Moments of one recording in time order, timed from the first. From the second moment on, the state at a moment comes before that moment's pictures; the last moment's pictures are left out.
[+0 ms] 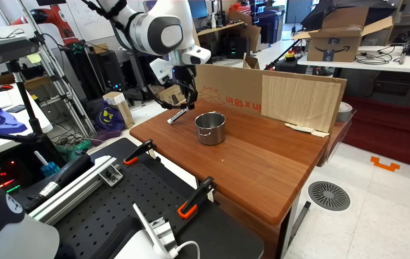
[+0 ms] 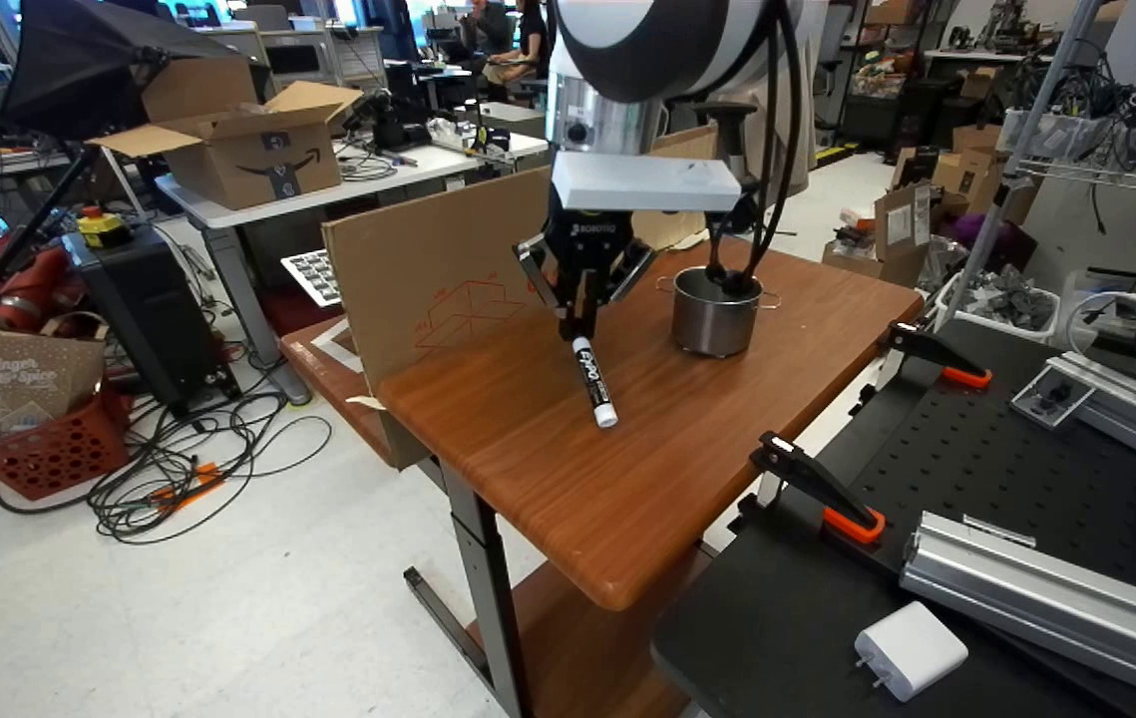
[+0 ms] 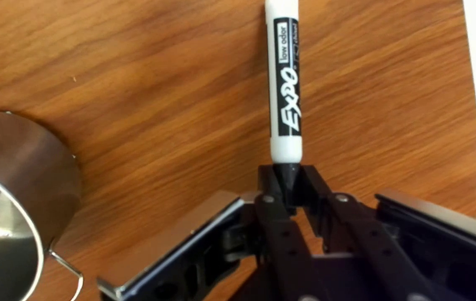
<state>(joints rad) 0.23 0.46 0.06 -2.18 0.13 2.74 0.50</state>
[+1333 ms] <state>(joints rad) 0.32 0.61 -0.04 -2.03 0.08 2.73 0.53</state>
